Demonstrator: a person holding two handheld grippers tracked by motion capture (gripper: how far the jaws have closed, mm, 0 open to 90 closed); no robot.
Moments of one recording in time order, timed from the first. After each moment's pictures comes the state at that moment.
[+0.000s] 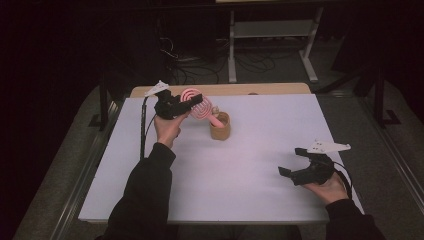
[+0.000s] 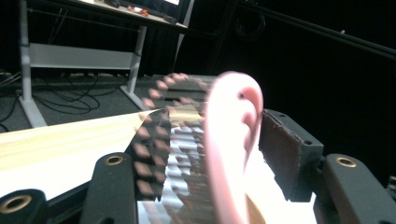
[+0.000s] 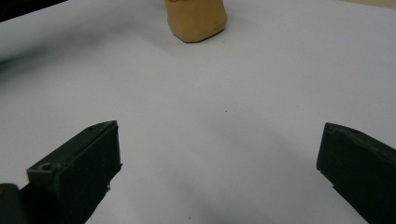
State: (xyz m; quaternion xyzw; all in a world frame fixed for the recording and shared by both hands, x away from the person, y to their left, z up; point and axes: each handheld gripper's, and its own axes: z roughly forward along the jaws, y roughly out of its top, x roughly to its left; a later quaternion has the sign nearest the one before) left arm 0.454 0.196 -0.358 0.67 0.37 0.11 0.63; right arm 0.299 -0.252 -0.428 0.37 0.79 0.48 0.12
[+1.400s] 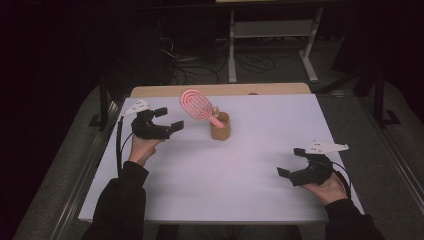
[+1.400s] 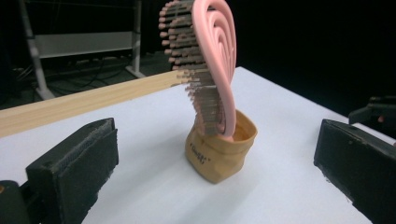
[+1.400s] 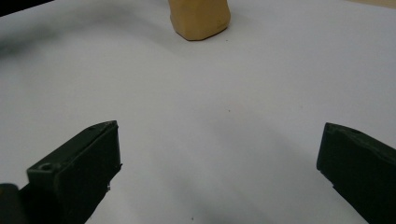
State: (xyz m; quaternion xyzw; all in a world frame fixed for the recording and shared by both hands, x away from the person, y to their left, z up) left arm 0.395 0.249 -0.363 0.73 0.33 0.13 0.58; right arm 0.298 -0.249 -0.428 0.37 0.79 0.47 0.13
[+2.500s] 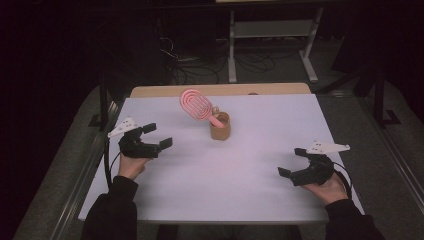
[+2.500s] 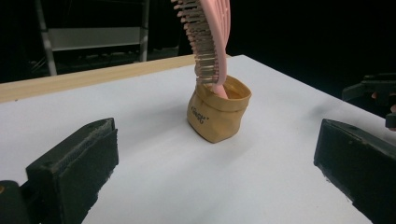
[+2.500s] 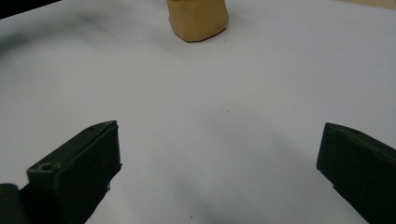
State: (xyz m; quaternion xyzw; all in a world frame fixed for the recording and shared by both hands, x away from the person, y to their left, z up) left arm 0.351 0.279 -0.386 0.72 0.34 0.14 0.58; right arm 0.297 -0.251 -0.428 0.37 0.79 0.48 0.13
